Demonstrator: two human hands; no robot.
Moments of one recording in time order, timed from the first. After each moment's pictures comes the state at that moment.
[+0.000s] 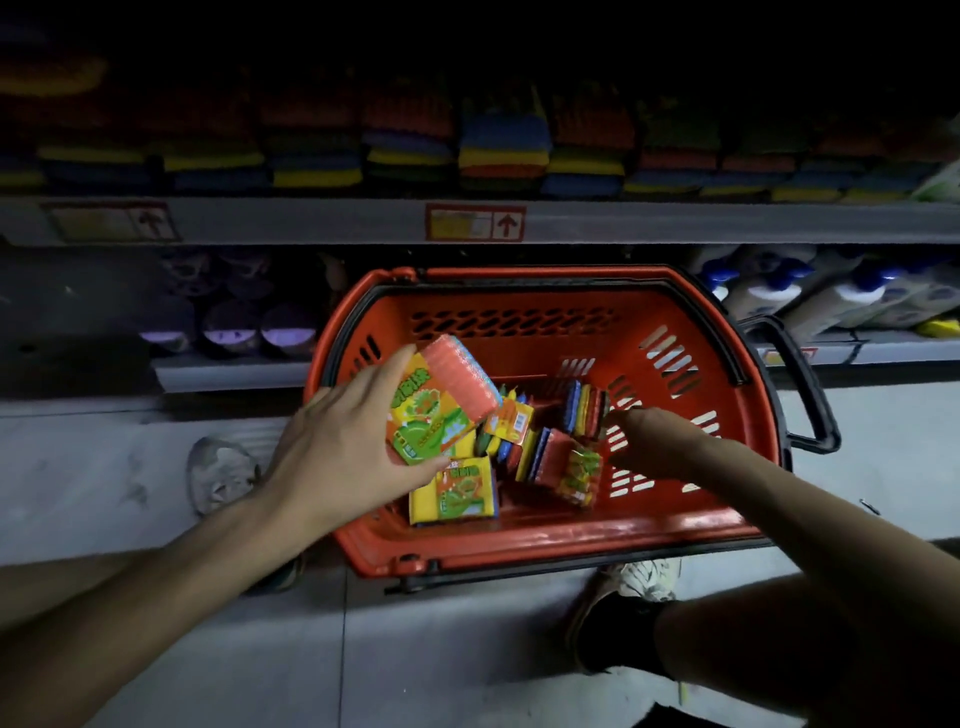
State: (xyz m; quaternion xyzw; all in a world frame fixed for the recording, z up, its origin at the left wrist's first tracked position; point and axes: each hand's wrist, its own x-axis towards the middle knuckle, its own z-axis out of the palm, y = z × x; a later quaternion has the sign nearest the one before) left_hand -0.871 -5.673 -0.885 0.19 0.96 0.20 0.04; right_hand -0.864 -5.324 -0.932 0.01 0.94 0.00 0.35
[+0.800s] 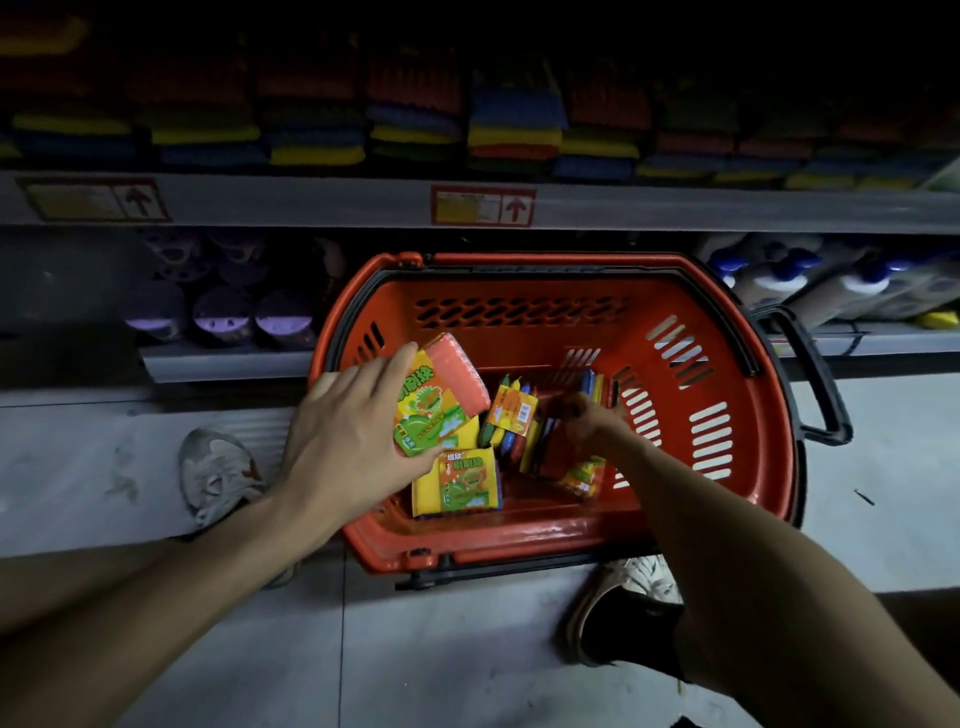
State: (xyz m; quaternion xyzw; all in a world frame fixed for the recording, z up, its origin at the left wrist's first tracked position) left_hand -0.882 -5.676 -0.924 0.21 0.97 0.13 -0.03; right_hand -0.898 -5.360 -1.033 0.26 0.88 -0.24 0.31
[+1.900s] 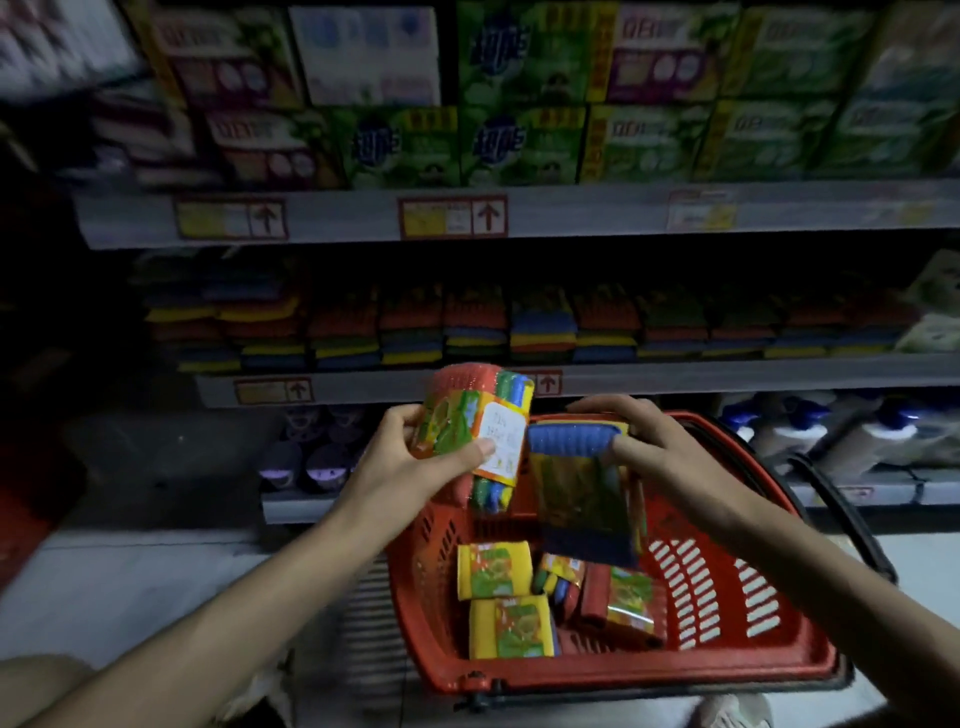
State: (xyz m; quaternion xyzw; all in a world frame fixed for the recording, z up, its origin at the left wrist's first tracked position) left_hand -0.887 -5.677 -0.773 -0.04 0.79 0.61 0.08; right_hand -0.861 -5.410 -0.755 -0.02 0.84 -0.54 0.09
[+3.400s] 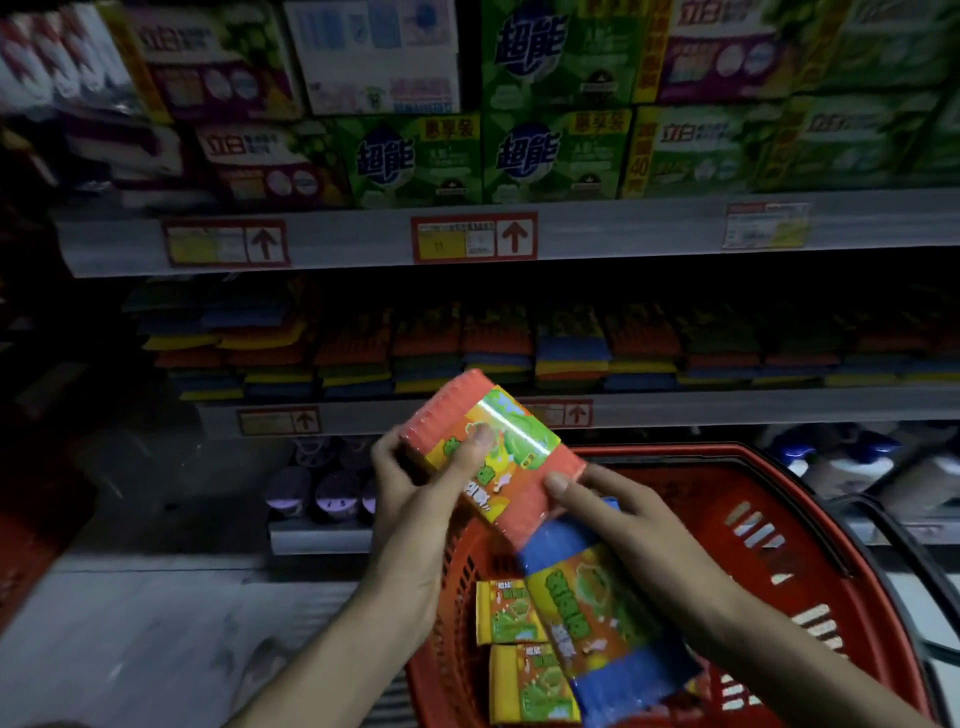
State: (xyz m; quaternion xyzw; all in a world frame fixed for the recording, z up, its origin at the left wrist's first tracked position) left_hand -0.902 -5.645 -0.771 -0.15 0.54 0.83 0.01; right_hand -0.875 -5.468 -0.767 0.05 0.75 -0.65 0.13
